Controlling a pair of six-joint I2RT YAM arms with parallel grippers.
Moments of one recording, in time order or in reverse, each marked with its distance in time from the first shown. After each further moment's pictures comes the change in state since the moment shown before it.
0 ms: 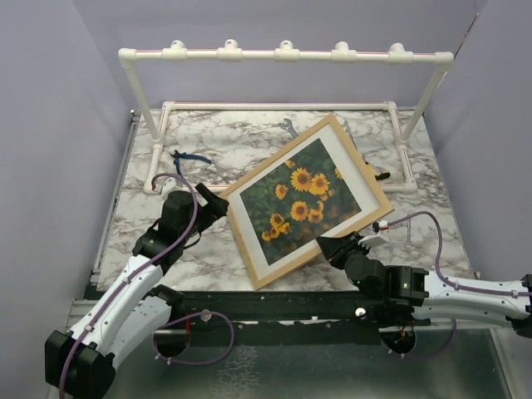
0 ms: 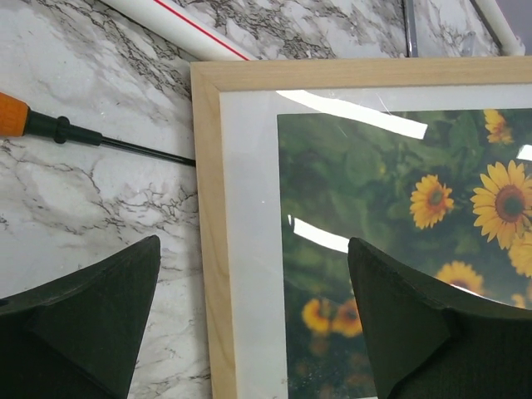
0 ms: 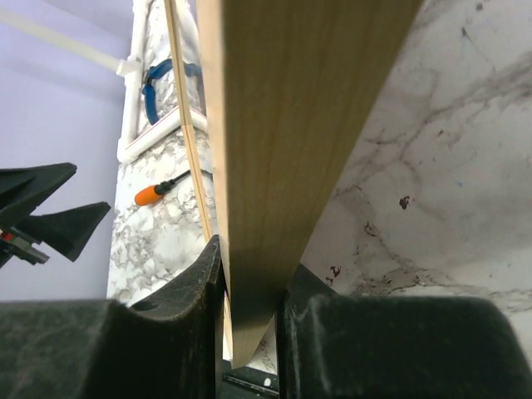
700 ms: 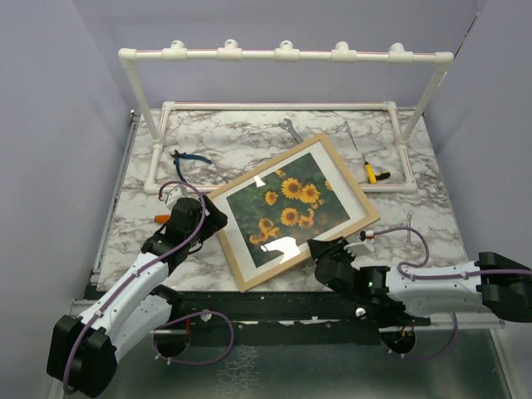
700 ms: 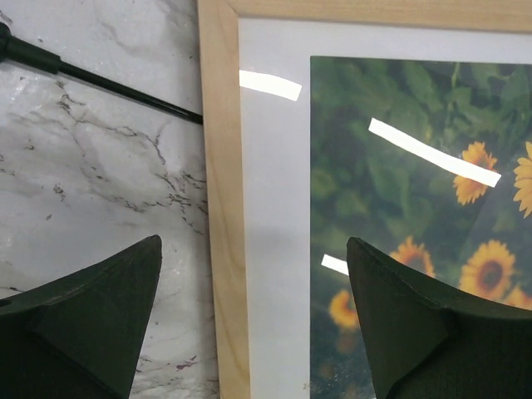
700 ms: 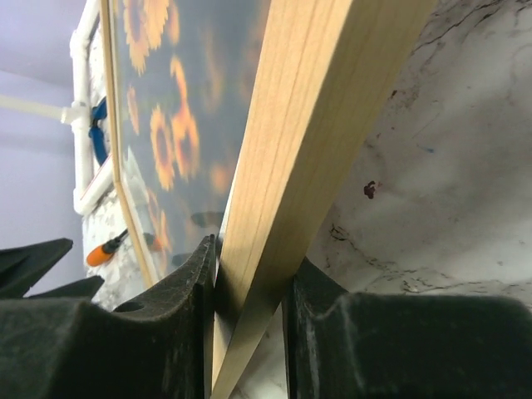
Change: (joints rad) left arm 0.000 0.063 -0.090 0.009 -0.029 0.016; right arm 0.000 0.394 -0.076 0.212 0.084 0.357
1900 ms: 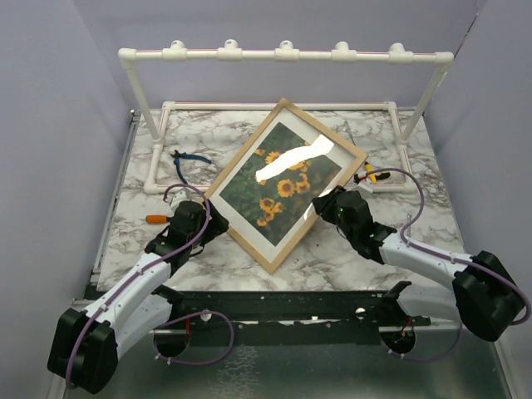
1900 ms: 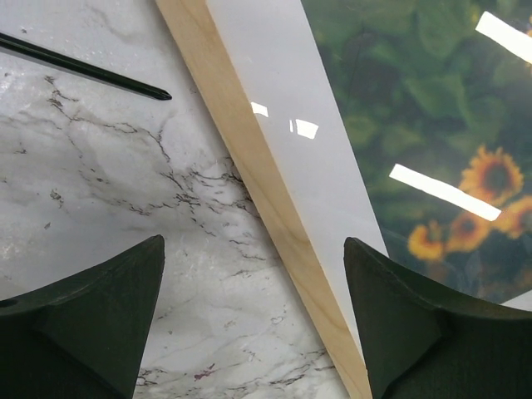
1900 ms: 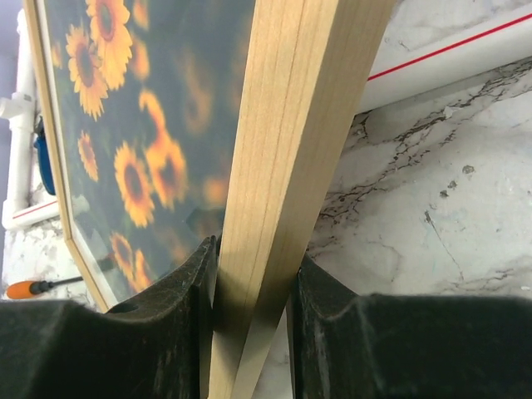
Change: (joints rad) left arm 0.000 0.034 -0.075 0.082 0.027 0.051; right arm -0.646 0.169 0.210 0.267 -0.601 -0.759
